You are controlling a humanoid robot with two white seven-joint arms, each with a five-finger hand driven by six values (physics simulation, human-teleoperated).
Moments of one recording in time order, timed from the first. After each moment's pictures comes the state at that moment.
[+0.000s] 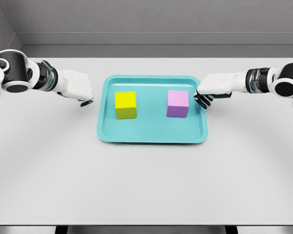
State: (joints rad) left arm -1.18 0.70 -1.26 -1.33 -0.74 -0.61 -0.61; right arm -0.97 -0.65 0.97 -1.12 0.39 -0.61 0.61
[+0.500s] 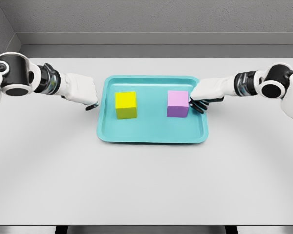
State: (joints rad) left arm -1.17 0.73 -1.26 -1.40 -0.71 -0.61 -0.61; right arm -1.00 -0.60 1.05 -1.09 0.43 -0.61 0.61
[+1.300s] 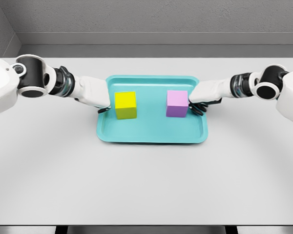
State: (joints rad) left arm -1.17 0.66 -1.26 -1.40 -0.72 -0.61 -0.61; right arm -1.02 -0.58 1.08 -1.07 0.47 -0.61 0.61
